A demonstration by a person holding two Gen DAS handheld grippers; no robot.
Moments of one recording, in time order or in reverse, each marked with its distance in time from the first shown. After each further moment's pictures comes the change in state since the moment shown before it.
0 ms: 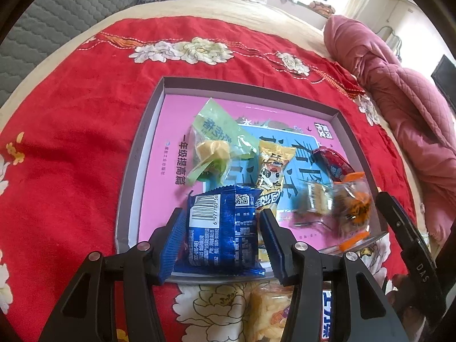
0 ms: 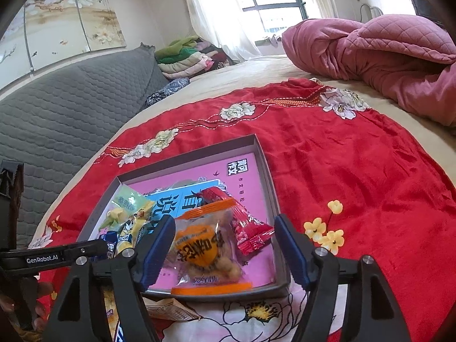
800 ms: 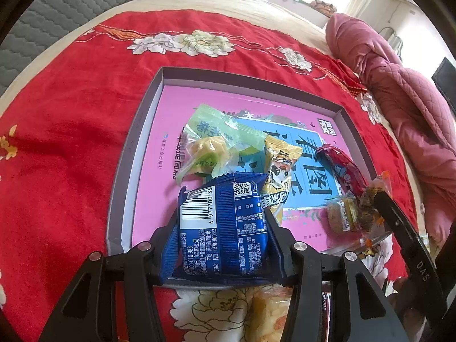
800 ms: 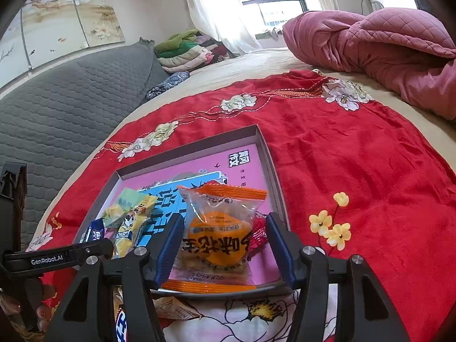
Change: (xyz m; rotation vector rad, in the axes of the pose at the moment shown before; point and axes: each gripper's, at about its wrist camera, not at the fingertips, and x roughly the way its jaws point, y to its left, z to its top) left arm 0.014 0.004 -0.002 -0.011 0.017 -0.010; right arm 0.009 0.002 -0.003 0.005 0.033 0.003
